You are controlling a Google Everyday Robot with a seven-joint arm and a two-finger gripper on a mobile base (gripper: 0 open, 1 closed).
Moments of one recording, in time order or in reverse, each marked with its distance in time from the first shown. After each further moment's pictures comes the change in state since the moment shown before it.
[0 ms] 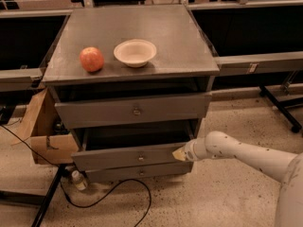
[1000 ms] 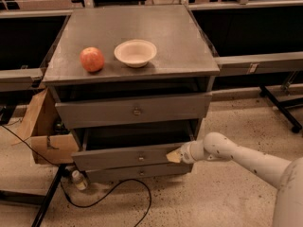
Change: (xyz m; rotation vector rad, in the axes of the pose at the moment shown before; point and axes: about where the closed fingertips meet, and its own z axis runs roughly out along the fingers) arm 0.000 0.019 0.022 -0.111 -0.043 0.040
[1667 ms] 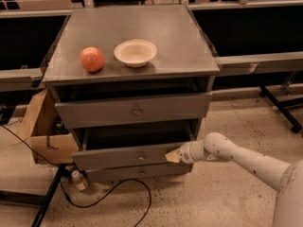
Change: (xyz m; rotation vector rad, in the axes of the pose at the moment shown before) arm -0.001 0.004 0.009 -0.057 -0.024 0.014
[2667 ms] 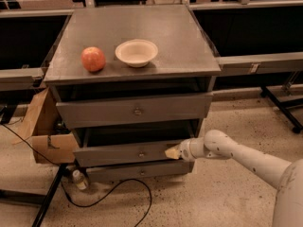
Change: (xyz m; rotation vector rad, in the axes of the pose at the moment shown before) arm -0.014 -0.002 -0.002 0.004 -0.023 0.003
